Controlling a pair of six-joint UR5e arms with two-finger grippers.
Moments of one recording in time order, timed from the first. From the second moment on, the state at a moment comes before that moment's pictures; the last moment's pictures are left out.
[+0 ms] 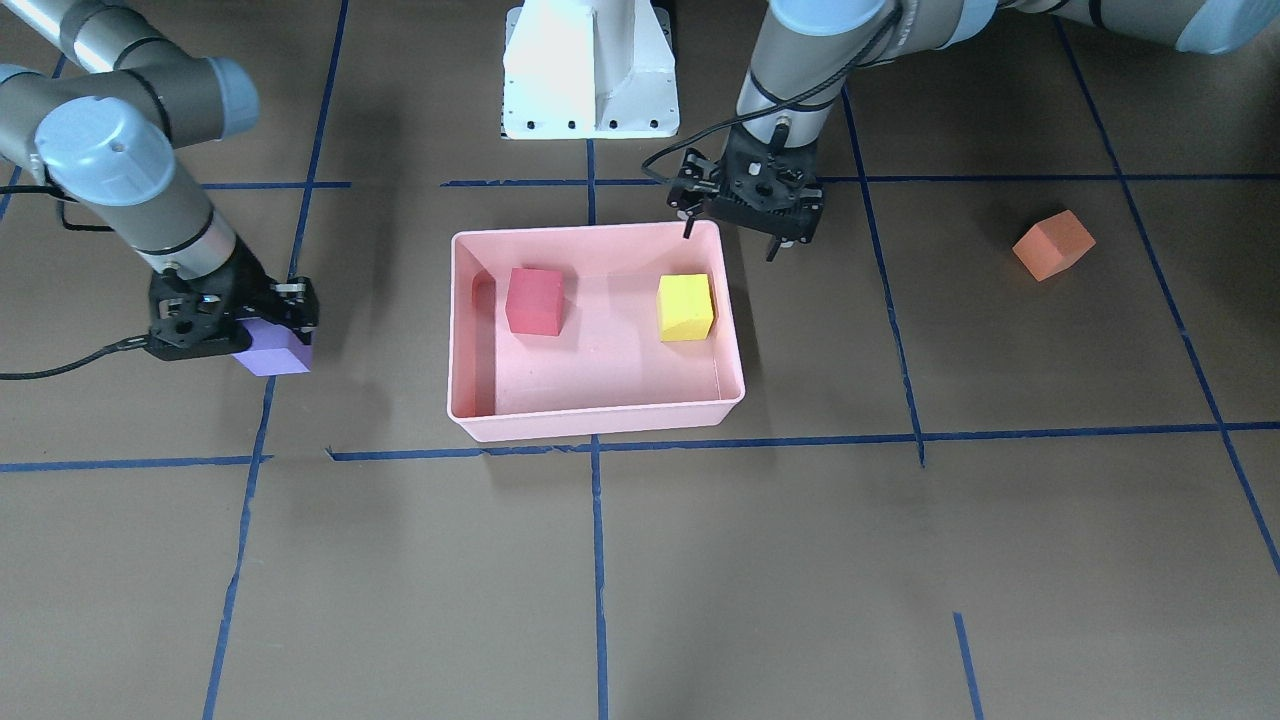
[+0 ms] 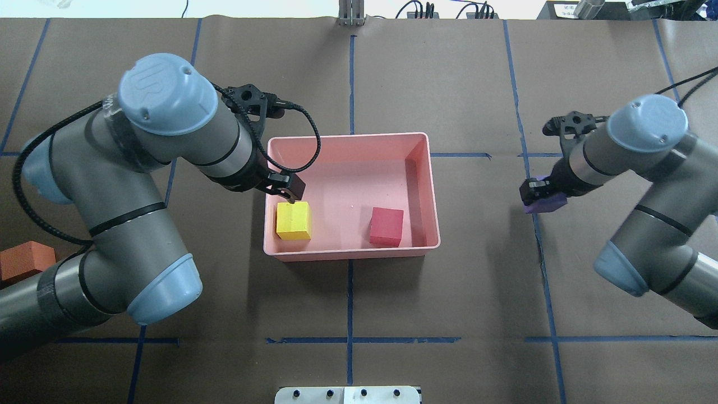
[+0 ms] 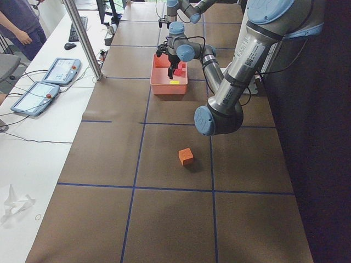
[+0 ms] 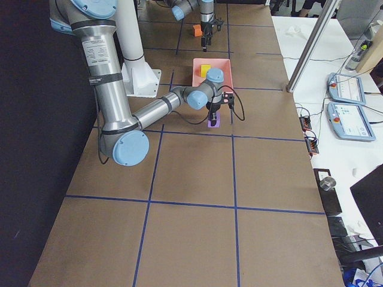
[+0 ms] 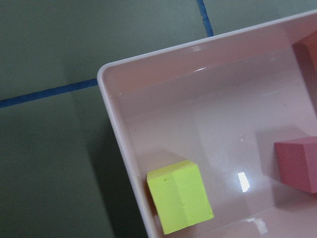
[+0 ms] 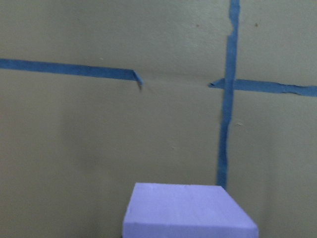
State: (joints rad) left arm -0.65 -2.11 -1.96 -1.48 -1.98 -0.79; right arm 0.79 -1.26 1.79 -1.45 2.06 0.92
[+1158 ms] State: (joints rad) left arm -1.00 -1.52 -2.09 -1.63 -2.18 -0.05; right arm 0.61 -0.82 1.62 -1.61 1.97 1.28
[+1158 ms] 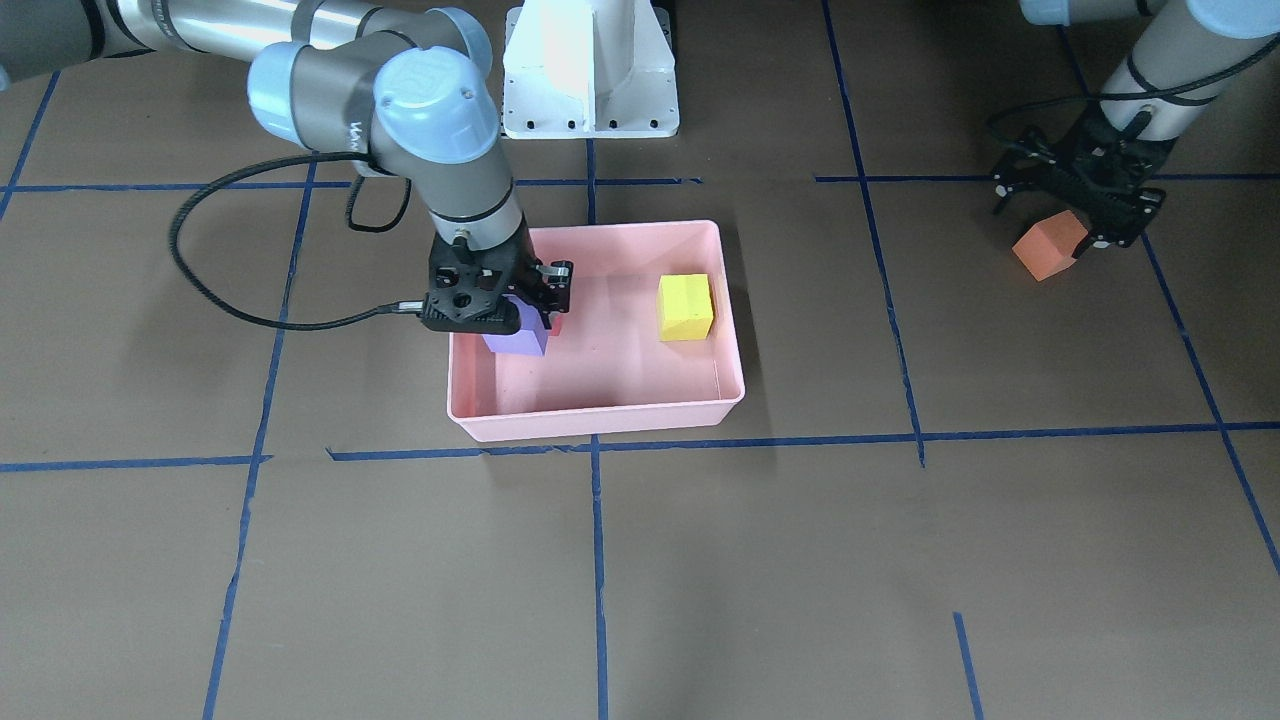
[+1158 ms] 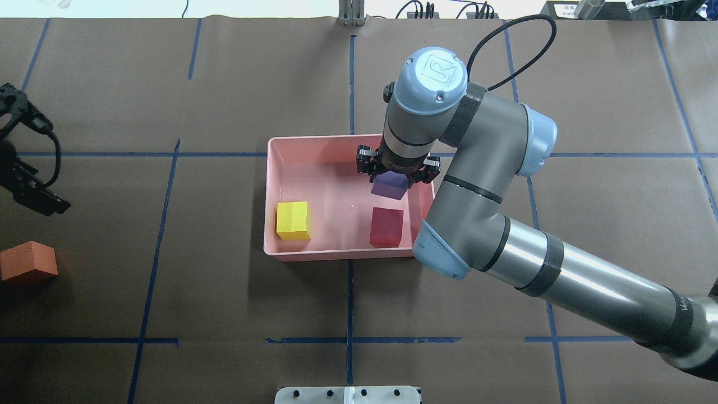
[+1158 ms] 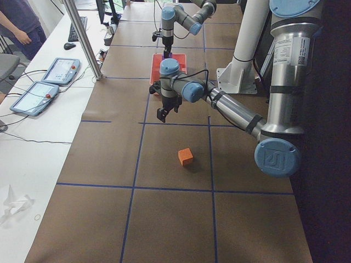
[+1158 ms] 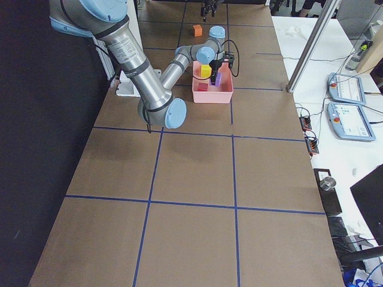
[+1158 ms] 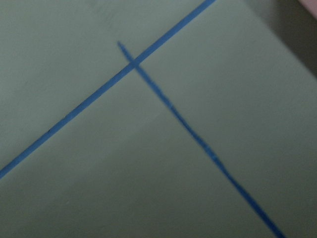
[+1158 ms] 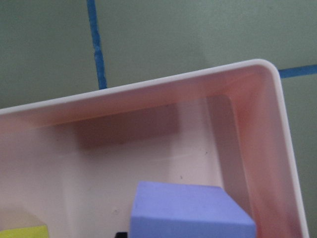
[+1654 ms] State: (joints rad) left arm -1.01 -1.31 -2.01 -1.98 -2.18 -0.14; right arm 0.60 -0.82 1.62 -1.60 1.95 1.29
